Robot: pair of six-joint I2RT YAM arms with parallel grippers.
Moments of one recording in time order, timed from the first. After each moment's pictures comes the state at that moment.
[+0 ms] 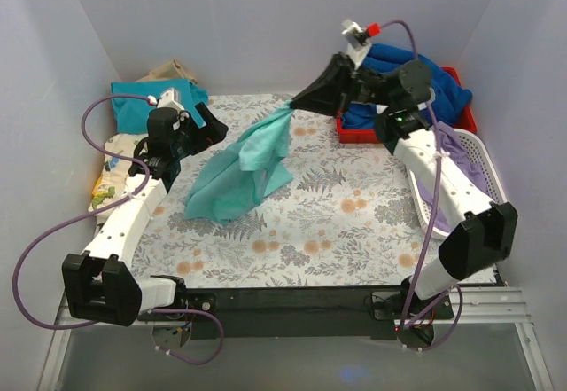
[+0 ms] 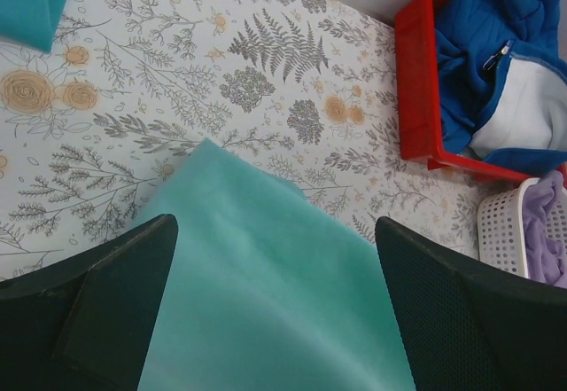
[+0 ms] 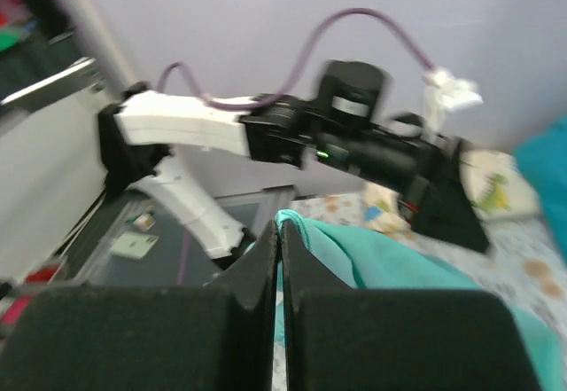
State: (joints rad) left arm -0.15 1.24 1.05 -0.21 0.11 -0.58; right arm 0.53 1.60 1.63 0.64 -1.19 0.91
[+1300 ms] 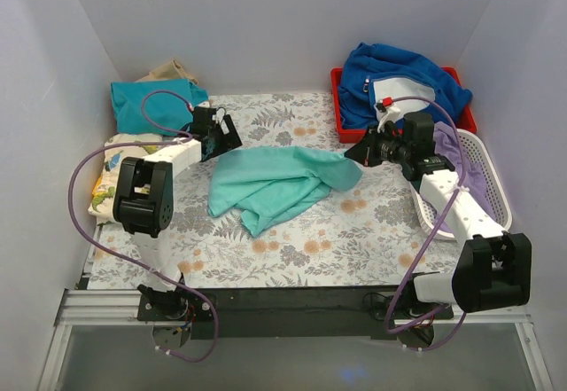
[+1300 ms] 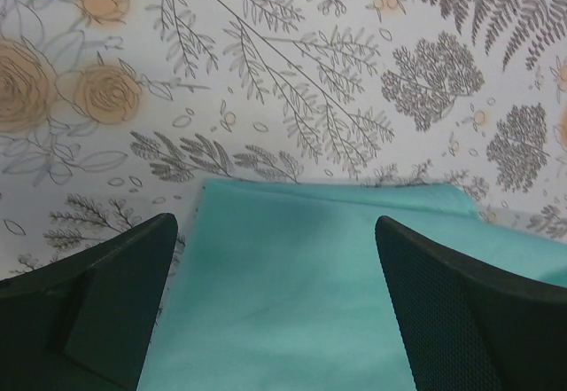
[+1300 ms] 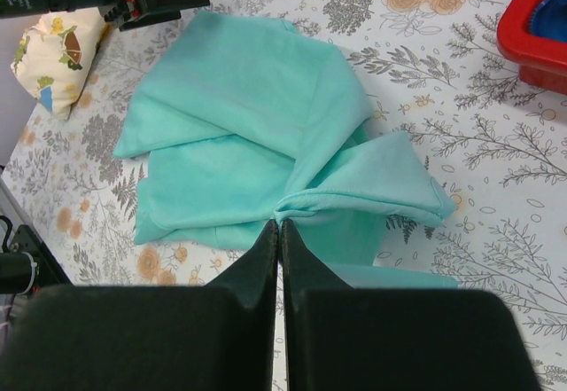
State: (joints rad) left arm -0.19 1.89 1.25 -0.13 -0.03 -0.53; right arm 0.17 1.31 0.96 -0.14 -0.65 0.23
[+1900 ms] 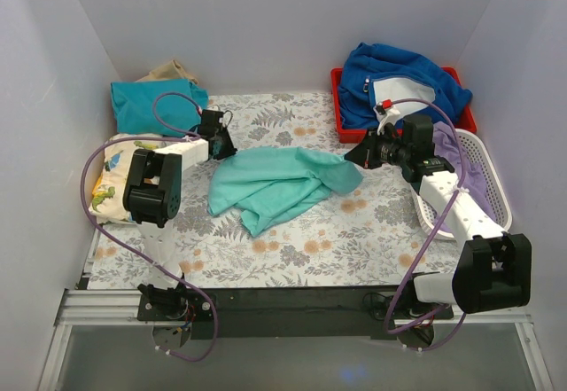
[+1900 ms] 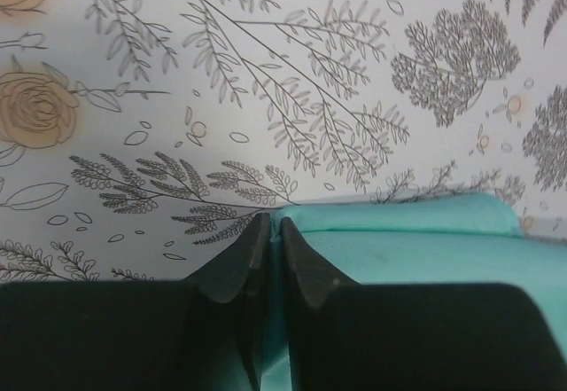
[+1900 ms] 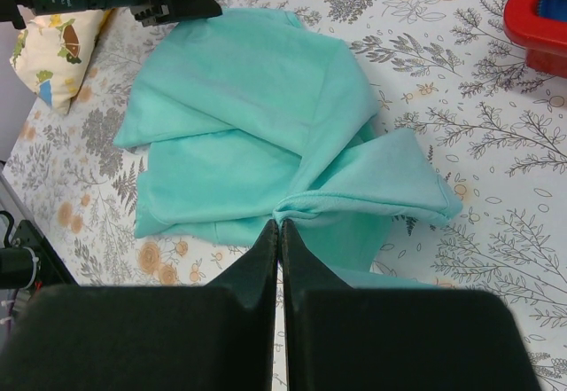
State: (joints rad) left arm -0.21 2.02 1.31 -0.10 -0.03 -0.50; right arm 0.17 1.30 0.93 -0.14 -0.65 0.23
